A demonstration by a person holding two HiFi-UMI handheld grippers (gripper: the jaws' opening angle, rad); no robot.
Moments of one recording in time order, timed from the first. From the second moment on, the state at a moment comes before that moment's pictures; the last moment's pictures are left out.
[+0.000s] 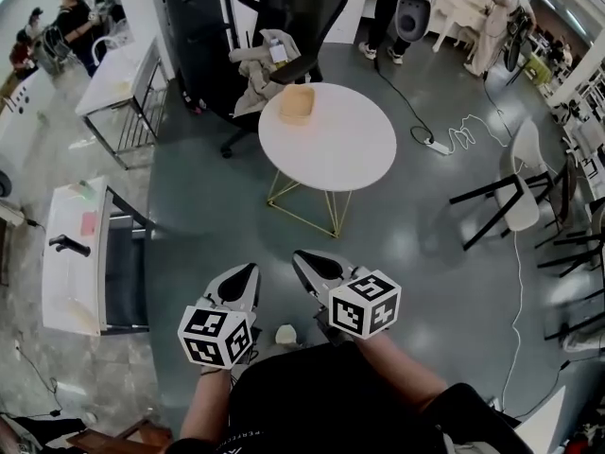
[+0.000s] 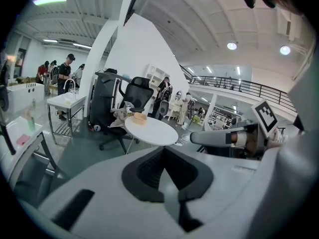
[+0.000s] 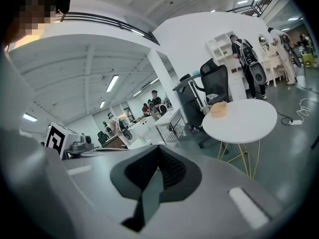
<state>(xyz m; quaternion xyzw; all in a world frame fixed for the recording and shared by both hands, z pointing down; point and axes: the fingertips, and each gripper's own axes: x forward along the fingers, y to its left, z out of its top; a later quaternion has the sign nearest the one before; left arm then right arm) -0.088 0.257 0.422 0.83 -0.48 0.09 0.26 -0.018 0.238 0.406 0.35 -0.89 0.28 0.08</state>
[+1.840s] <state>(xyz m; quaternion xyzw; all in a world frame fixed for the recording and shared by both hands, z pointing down) -0.036 -0.023 0.433 0.80 -0.52 0.12 0.26 0.022 -0.043 0.440 0.26 -0.91 0.30 0.14</state>
